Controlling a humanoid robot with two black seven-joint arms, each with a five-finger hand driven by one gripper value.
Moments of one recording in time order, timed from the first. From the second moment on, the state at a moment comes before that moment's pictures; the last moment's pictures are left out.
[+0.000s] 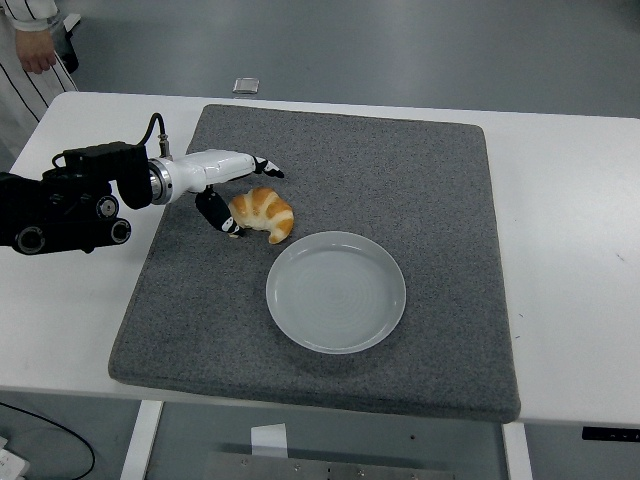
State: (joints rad) left arm -1.35 0.59 0.43 -1.24 0.95 0.26 -0.10; right arm -0.01 0.00 -0.05 0.12 0.07 -0.06 0.17
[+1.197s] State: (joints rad) left arm -1.30 0.52 0.42 -1.19 0.95 0.26 -0.10; right arm -0.01 0.00 -0.05 0.12 0.07 -0.06 0.17
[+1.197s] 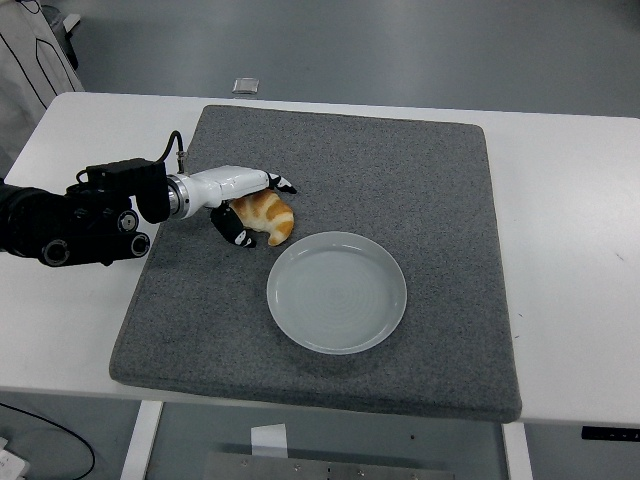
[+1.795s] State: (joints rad) left arm -1.31 0.53 0.42 -1.20 0.97 0.25 -0.10; right arm -0.01 0.00 -0.05 0.12 0.07 -0.06 0.17
